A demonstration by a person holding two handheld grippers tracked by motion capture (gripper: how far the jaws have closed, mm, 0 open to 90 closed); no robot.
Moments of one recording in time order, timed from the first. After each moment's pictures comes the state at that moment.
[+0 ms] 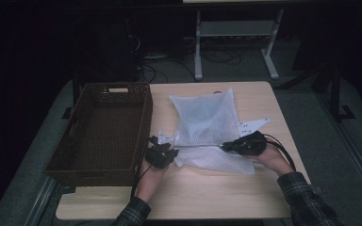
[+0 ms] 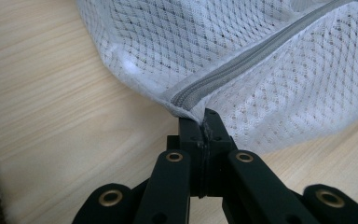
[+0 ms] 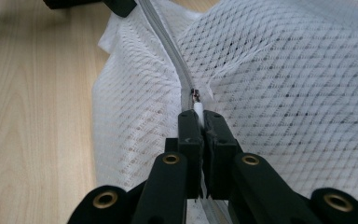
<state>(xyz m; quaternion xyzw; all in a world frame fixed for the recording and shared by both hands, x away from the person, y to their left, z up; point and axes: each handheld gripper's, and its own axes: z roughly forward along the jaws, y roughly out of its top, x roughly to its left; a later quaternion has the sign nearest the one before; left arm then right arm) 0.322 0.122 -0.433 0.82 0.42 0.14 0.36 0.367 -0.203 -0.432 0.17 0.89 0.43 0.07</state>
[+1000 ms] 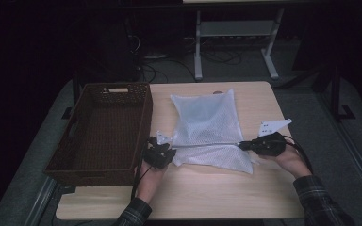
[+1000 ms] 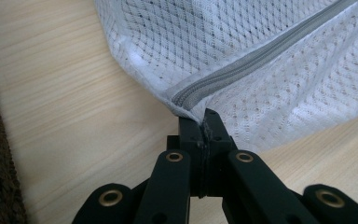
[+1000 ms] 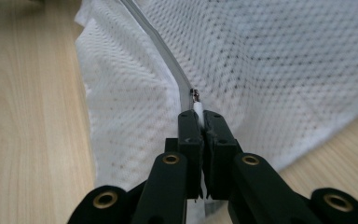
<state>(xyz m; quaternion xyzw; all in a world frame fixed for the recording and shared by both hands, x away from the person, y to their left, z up) 0.320 0.123 -0.433 0.81 0.44 0.16 0.35 0.360 -0.259 -0.433 0.22 0.88 0.42 0.09</state>
